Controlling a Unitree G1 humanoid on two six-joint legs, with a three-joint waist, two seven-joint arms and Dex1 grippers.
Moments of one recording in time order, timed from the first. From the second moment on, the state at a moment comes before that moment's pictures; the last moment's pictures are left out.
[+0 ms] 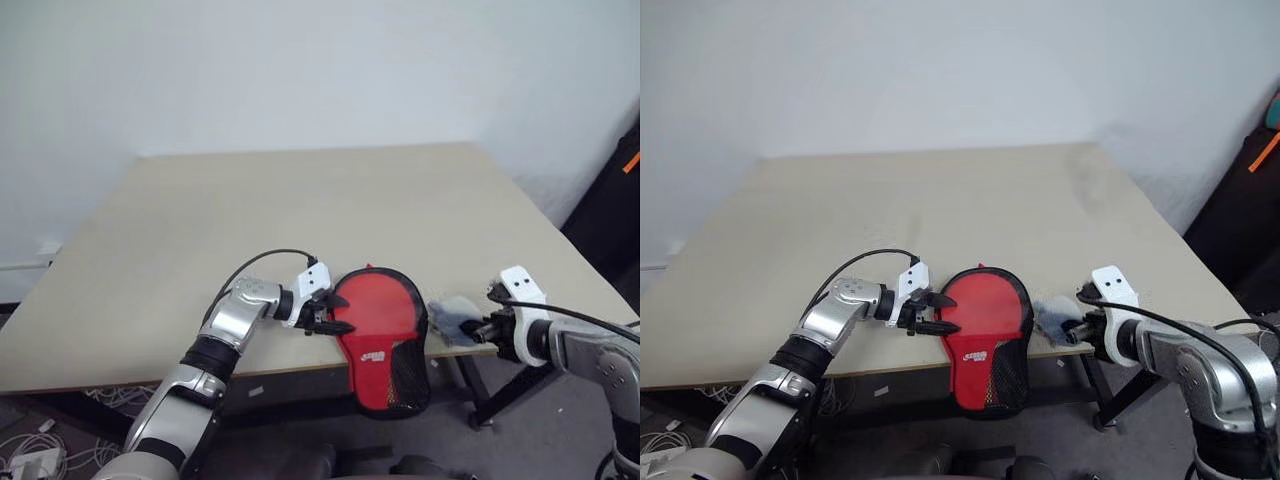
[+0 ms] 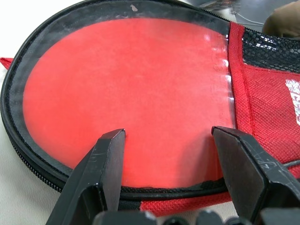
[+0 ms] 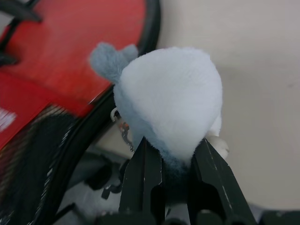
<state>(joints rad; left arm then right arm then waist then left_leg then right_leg) -0.57 0.38 -0.34 0.51 -0.09 0.21 -1.20 -0.12 -0.66 -0.22 -0.64 0.55 1.52 0.52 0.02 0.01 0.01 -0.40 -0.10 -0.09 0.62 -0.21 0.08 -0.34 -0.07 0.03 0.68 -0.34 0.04</state>
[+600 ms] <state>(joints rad) -0.70 0.29 -0.32 0.97 -0.09 -0.15 -1.17 0.46 -1.03 -0.32 -0.92 0.60 1.13 0.80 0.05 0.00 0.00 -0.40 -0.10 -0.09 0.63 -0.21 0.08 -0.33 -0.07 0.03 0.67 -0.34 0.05</state>
